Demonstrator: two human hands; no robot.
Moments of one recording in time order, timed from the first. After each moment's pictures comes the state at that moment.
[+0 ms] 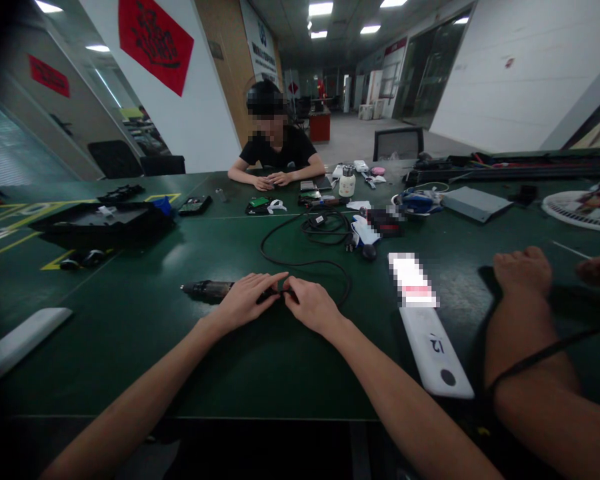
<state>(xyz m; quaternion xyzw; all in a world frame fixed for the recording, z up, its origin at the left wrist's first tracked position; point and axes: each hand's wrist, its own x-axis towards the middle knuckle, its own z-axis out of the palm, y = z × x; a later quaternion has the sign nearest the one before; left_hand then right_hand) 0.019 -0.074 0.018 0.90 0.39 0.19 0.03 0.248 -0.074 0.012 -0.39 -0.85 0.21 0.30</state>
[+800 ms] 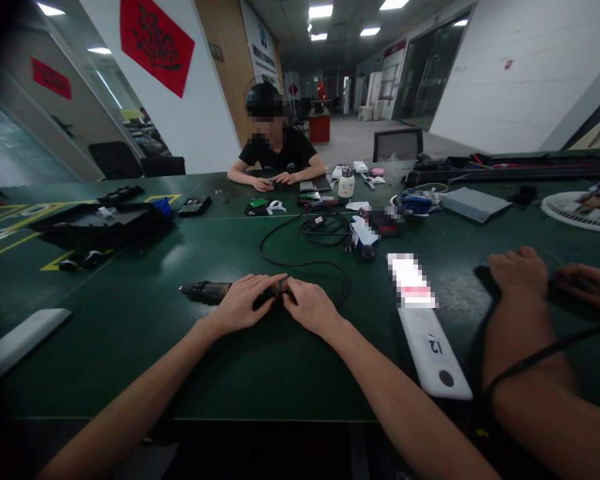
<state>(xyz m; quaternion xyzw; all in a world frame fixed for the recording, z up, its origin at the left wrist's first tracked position) 0.019 -0.076 0.019 0.90 0.38 0.20 0.03 0.249 -0.075 0.015 -0.39 -0.85 0.21 0.29</state>
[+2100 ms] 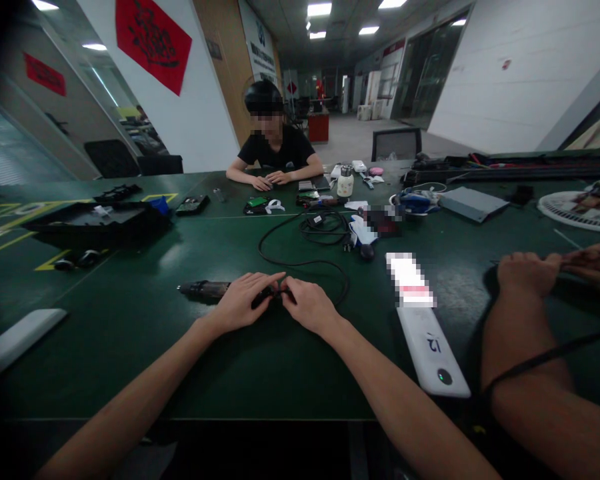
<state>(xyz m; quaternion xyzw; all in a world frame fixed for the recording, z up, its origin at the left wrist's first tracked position) 0.018 -0.075 0.017 0.90 0.37 0.21 0.04 0.249 -0.073 0.011 -0.39 -0.85 0.21 0.29</state>
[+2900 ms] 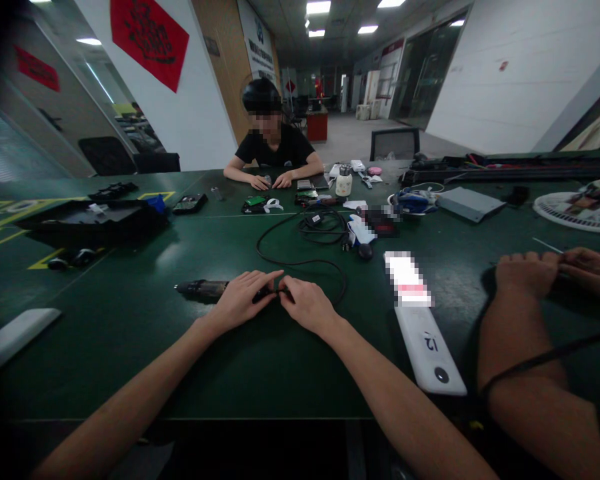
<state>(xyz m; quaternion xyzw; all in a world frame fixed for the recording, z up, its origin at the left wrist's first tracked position) 0.018 -0.073 0.015 0.89 0.40 0.21 0.03 0.249 -0.074 0.011 -0.39 -0.85 0.21 0.29</state>
